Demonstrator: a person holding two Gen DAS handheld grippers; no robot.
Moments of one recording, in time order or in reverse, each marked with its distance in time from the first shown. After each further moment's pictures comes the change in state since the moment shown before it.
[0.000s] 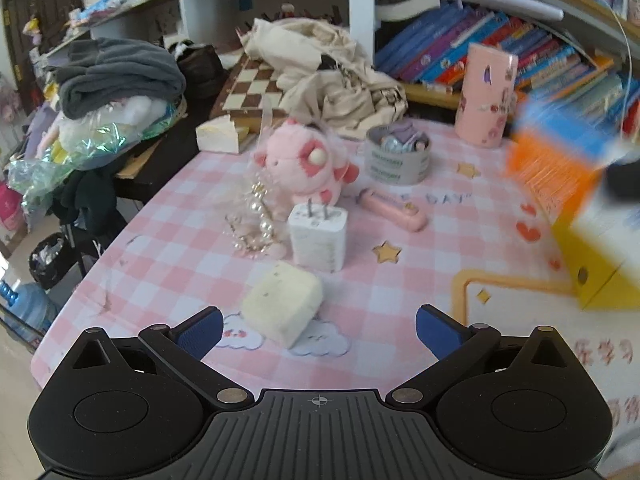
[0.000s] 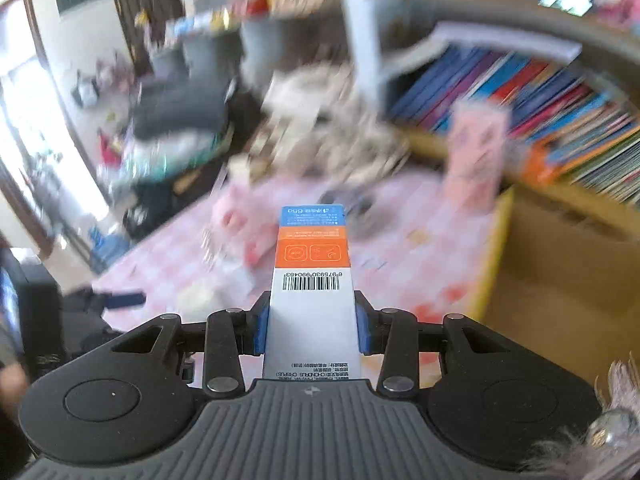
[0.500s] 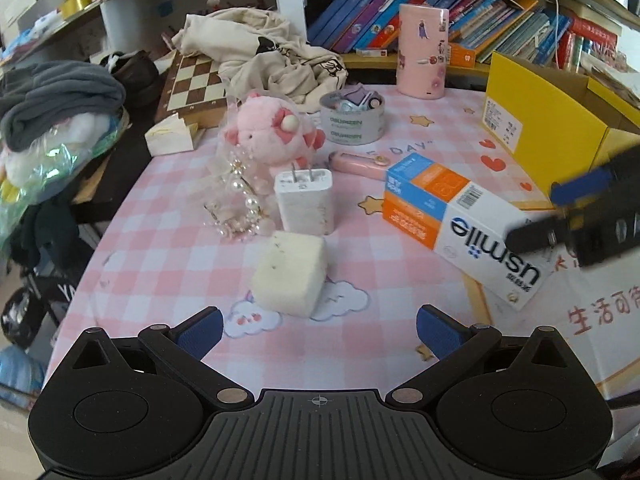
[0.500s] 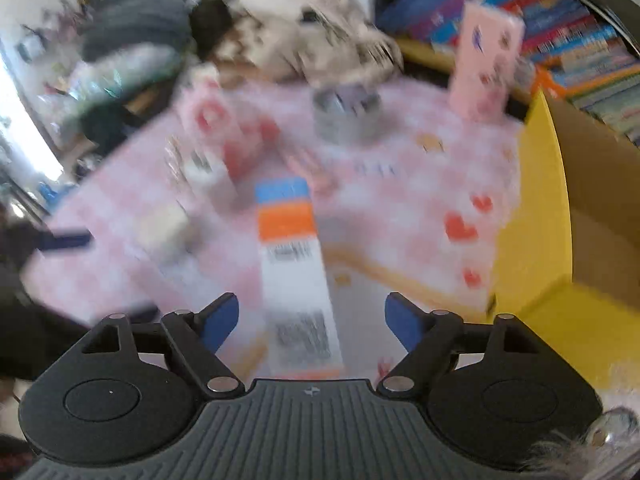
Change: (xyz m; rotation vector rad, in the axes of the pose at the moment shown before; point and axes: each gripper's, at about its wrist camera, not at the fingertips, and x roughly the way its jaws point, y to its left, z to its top) left arm 0.006 0.030 -0.014 0.218 0.018 -0.153; right arm 0.060 0.036 -0.045 0.085 0.175 -0.171
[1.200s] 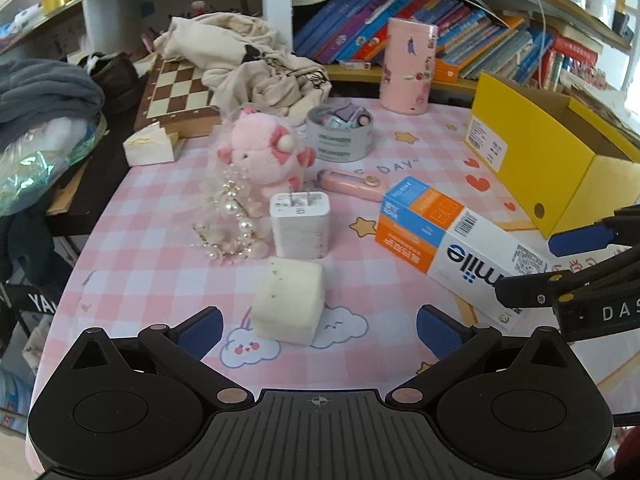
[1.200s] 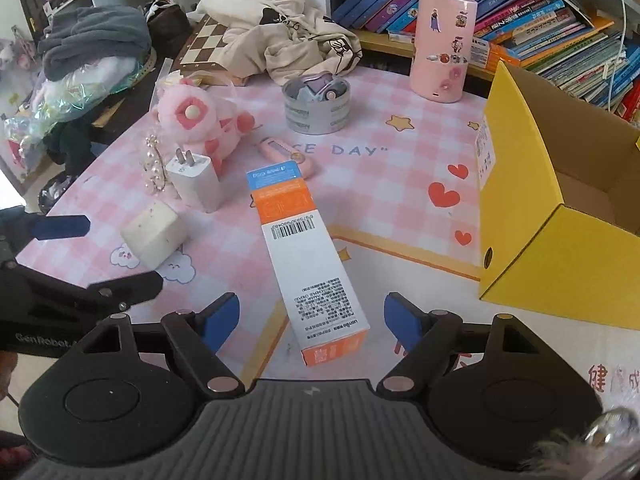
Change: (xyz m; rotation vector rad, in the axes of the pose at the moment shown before) left arm 0.006 0.022 0.011 -0.014 -0.014 -0.105; right arm -0.003 0.028 -0.012 0.071 -0.044 -0.099
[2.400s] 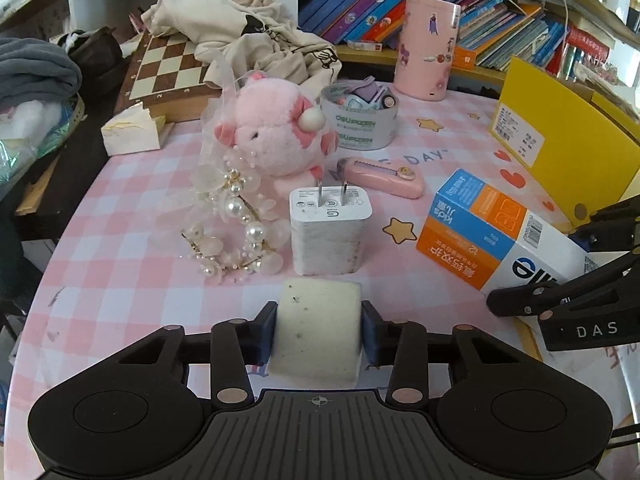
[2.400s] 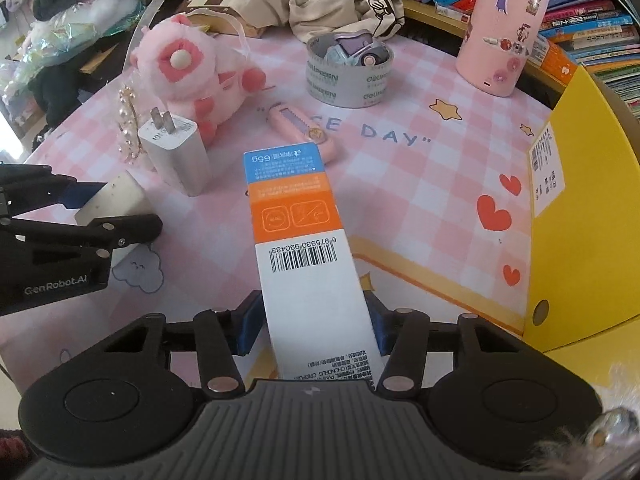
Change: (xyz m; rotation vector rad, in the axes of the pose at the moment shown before) left arm 0.056 0.025 0.010 -0.005 0.028 -0.039; right arm 0.070 0.010 0.023 -0.110 0.114 0.006
